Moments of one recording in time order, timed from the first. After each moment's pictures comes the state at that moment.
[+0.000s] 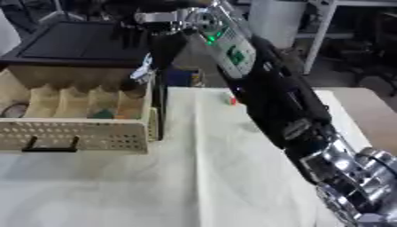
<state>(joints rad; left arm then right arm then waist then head) -0.36 0.34 0.03 -1.99 0.27 -0.17 -0.02 -1.34 -0.17 0.21 -1.06 0.65 -0.12 0.75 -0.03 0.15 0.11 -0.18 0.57</state>
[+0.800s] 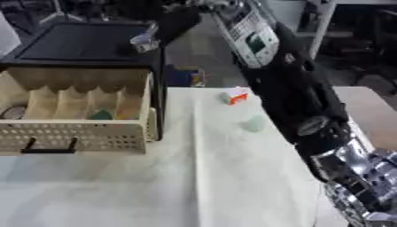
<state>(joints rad) -0.36 0.34 0.03 -1.99 0.27 -0.18 -0.02 -1.29 -0.22 0.16 -1.23 0.63 -0.02 0.65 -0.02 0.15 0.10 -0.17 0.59</state>
